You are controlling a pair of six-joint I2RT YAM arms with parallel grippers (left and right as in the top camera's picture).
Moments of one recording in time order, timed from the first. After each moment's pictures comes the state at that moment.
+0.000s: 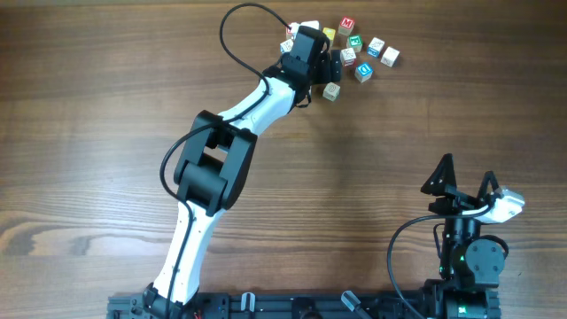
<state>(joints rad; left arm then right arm) -0.52 2.43 1.83 -0.13 -0.03 -0.49 -0.07 0.01 0.01 0.02 0.18 0.38</state>
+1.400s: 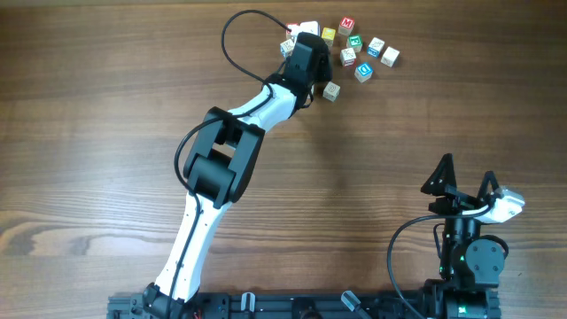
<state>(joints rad) -0.51 2.53 1.85 0.09 -0.06 -0.49 -0.07 0.01 0.01 0.02 0.18 0.38</state>
